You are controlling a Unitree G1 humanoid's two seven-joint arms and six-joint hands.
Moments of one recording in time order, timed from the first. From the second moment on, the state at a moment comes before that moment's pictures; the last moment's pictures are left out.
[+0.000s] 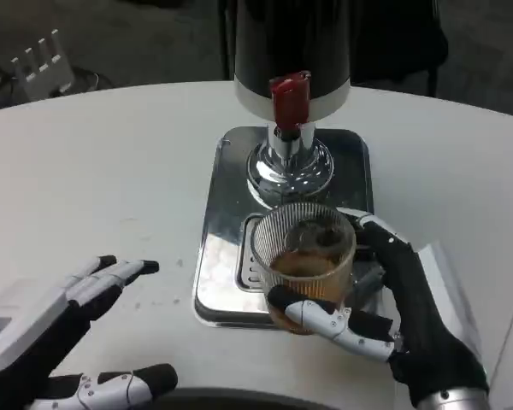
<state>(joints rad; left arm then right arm) 0.21 0.65 0.29 -0.32 0.41 -0.36 -0.31 -0.01 -0.07 0.29 -0.35 -0.53 0.06 -0.22</state>
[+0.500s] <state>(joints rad) 0.24 0.65 0.22 -0.39 0.50 -0.27 -0.31 0.01 -0.09 0.28 -0.38 -0.53 0.05 -0.20</state>
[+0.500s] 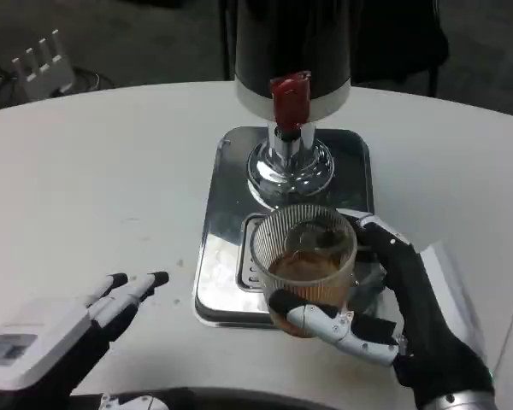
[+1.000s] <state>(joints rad) 0.24 0.65 0.22 -0.40 0.53 -0.26 -0.31 0.04 -0.10 0.28 -0.42 -0.52 0.03 -0.17</state>
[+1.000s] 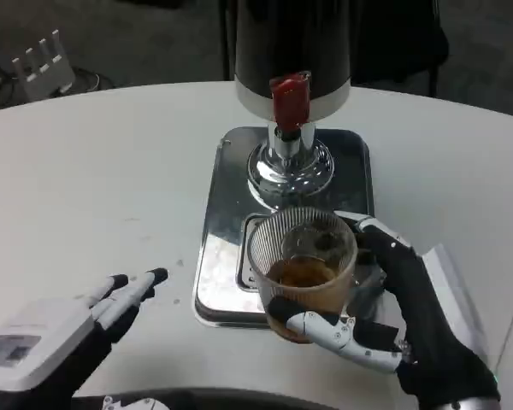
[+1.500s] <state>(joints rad) 0.23 0.65 0.22 -0.40 0.53 -0.22 -0.31 0.11 -0.10 0.28 -0.48 -0.52 0.01 -0.13</state>
